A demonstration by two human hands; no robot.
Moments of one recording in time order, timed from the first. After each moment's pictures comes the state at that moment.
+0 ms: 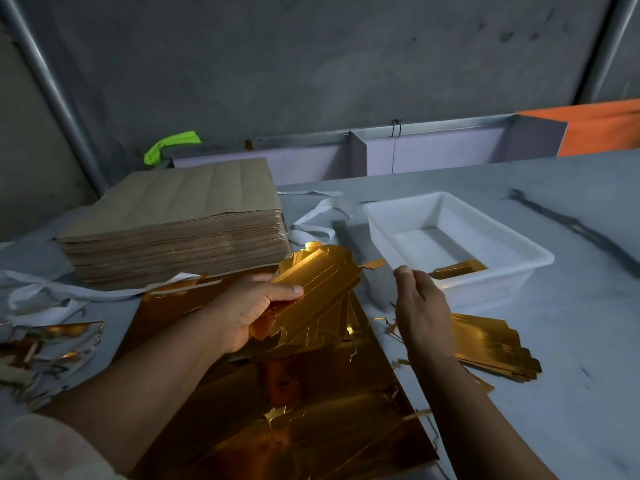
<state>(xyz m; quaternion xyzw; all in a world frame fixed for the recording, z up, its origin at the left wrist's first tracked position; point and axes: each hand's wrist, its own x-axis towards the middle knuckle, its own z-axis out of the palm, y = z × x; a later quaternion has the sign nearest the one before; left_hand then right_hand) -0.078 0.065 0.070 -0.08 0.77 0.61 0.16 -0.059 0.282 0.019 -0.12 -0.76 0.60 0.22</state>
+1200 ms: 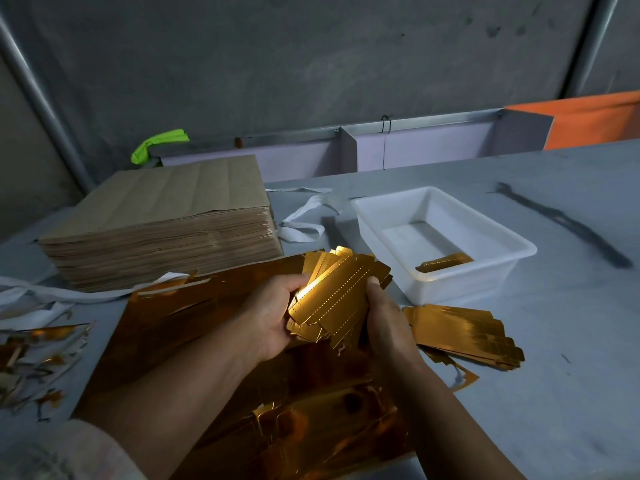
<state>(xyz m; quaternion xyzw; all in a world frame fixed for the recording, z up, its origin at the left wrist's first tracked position) -0.074 0.115 0.053 -0.14 0.66 0.72 0.18 -0.050 0.263 0.016 -0.19 -0.59 0.78 -0.06</state>
